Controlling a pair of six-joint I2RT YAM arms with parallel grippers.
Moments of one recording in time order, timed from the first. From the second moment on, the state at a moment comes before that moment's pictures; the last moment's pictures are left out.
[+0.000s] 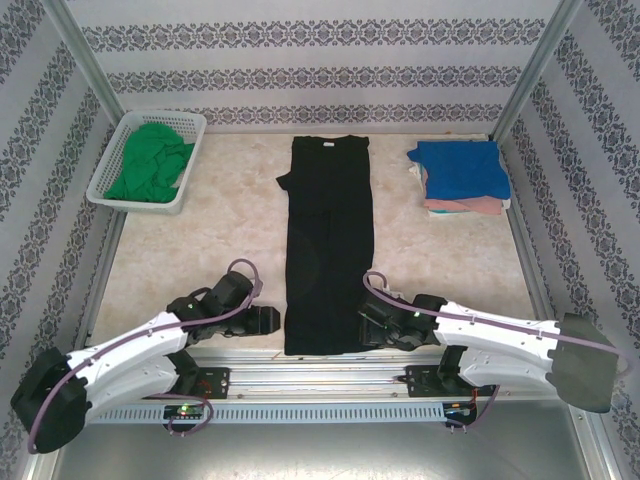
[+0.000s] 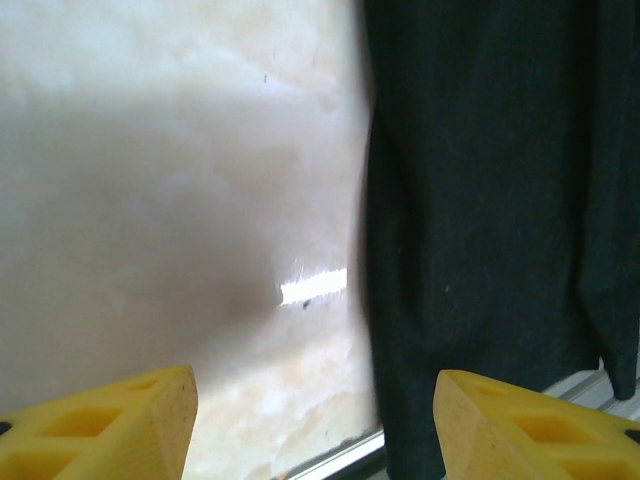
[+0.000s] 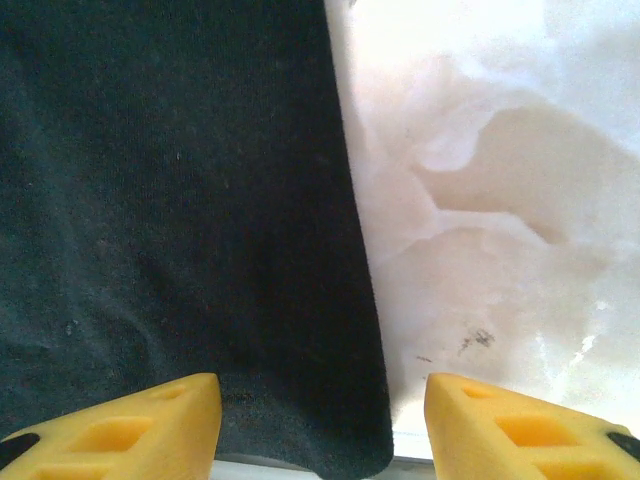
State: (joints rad) left arm -0.73 0.90 0.36 -0.47 0.23 -0.83; right arm 1.05 1.06 0.50 -0.76 0.02 1.13
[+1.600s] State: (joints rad) left arm -1.12 1.15 0.48 -0.37 0.11 -1.06; right arm 1.07 1.09 0.50 -0.75 -0.05 1.13
